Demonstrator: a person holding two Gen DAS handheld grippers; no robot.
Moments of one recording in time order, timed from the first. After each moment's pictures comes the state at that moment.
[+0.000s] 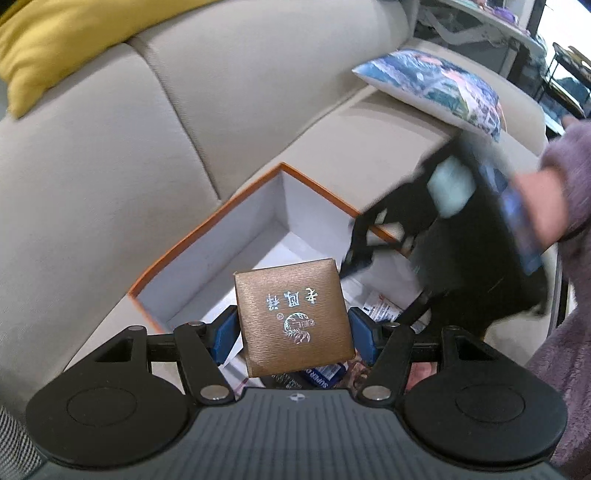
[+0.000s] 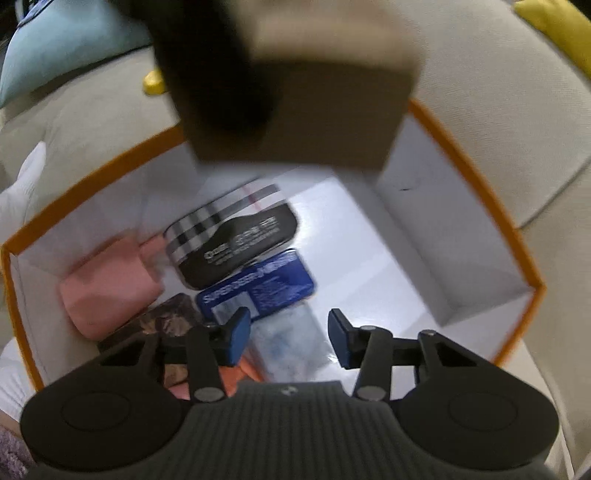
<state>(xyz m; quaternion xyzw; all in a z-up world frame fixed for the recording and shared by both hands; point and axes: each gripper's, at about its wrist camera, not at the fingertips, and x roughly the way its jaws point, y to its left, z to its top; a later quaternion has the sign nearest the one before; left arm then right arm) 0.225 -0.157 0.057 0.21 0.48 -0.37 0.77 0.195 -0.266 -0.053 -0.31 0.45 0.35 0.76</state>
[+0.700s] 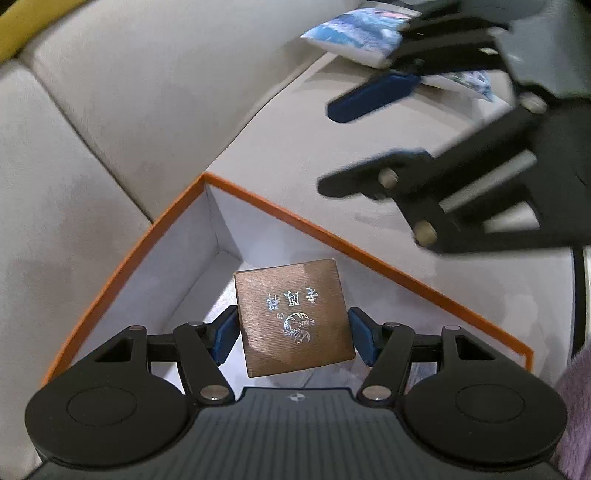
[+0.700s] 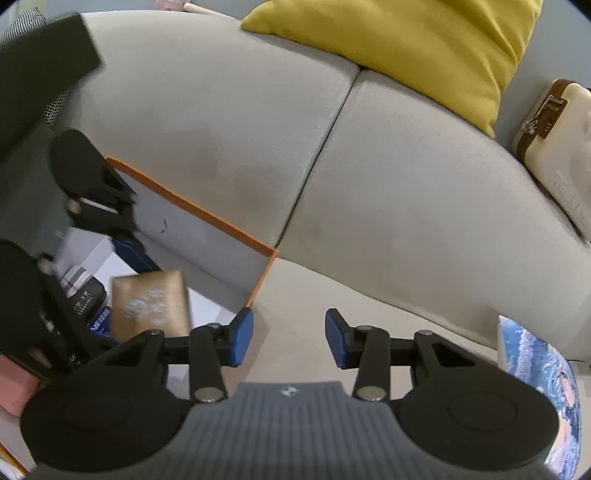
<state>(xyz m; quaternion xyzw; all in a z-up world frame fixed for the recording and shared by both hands) 0.253 -0.240 -0.019 0.25 0.47 -0.43 0.73 0.219 -0.344 0.017 -0.22 0.40 0.11 0.88</state>
